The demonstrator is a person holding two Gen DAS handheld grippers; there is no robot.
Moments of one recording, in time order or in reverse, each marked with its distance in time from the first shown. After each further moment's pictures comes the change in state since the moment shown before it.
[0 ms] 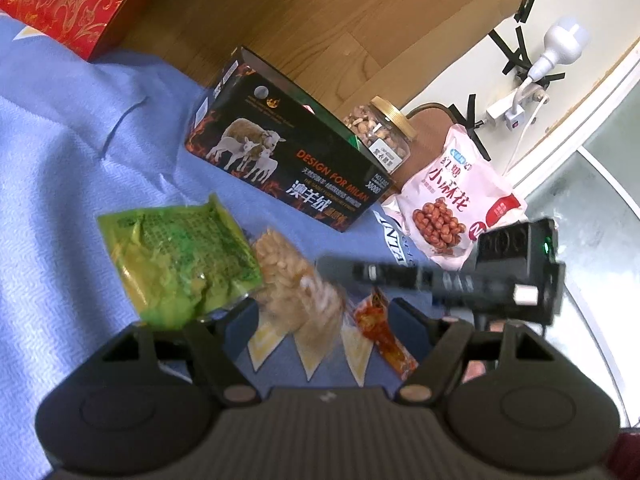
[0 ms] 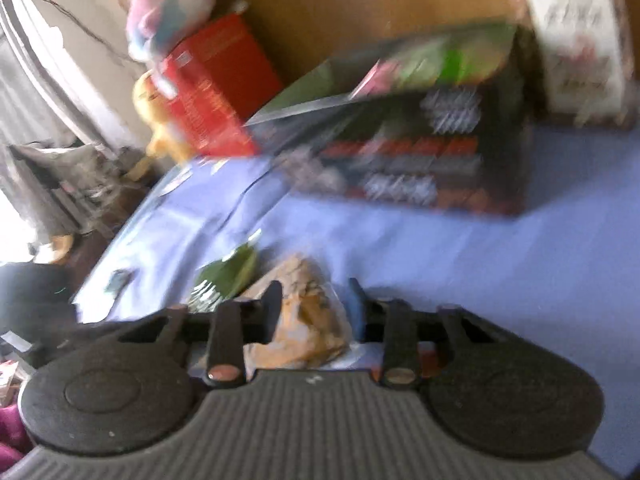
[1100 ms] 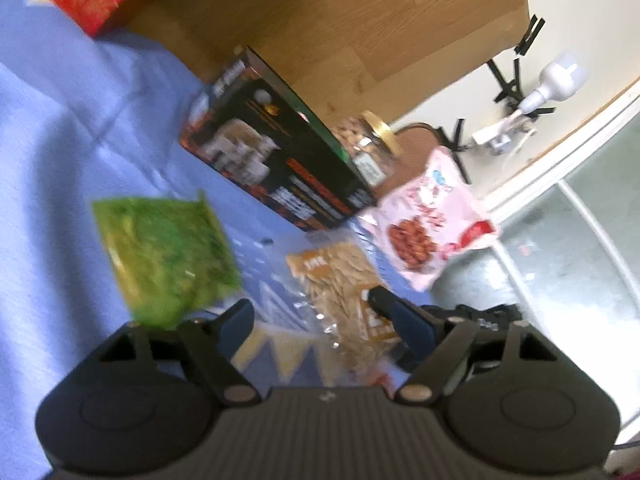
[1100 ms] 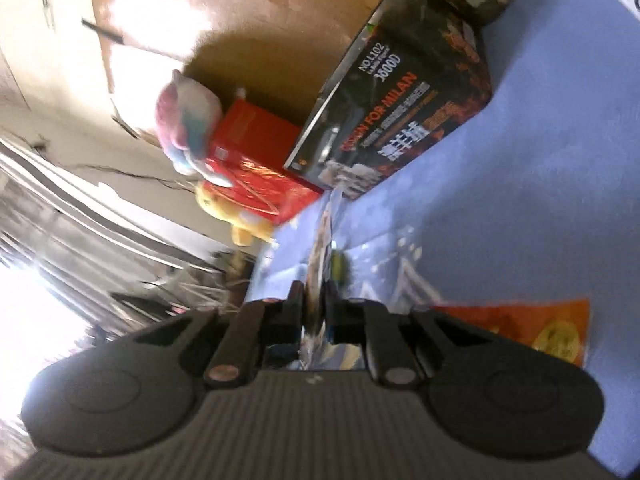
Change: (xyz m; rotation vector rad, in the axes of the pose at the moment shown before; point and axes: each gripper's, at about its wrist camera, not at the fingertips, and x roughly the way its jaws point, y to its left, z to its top) left arm -0.003 0.010 0.005 -0.118 0.002 -0.138; right arm -0.045 -0.033 -0.057 0.493 -0.202 0.339
